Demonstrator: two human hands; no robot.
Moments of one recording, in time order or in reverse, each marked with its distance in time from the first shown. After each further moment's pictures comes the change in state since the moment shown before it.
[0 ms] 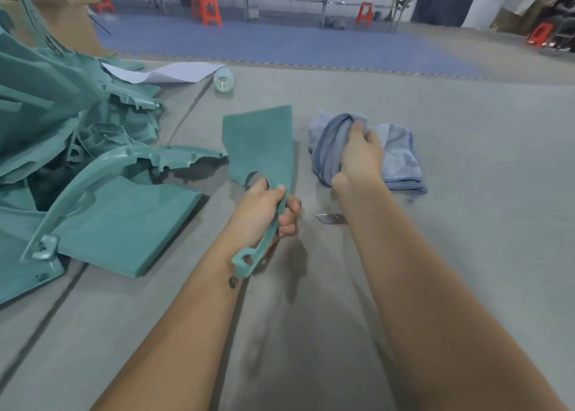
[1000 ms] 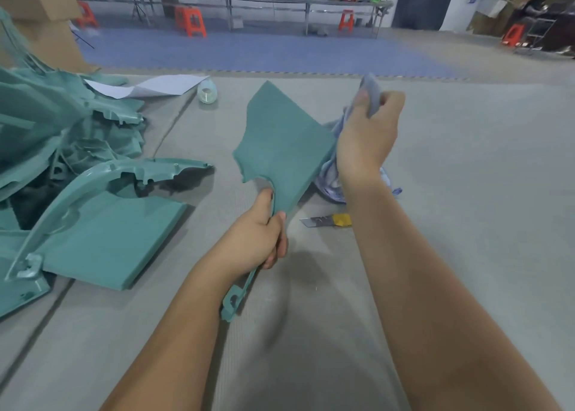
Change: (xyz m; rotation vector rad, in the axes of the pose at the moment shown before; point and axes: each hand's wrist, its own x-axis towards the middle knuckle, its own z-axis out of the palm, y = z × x) left_hand -0.018 -0.012 -0.008 0.834 -0.204 0.202; right_hand -0.018 -0.046 -0.022 -0.105 0.169 -0.454
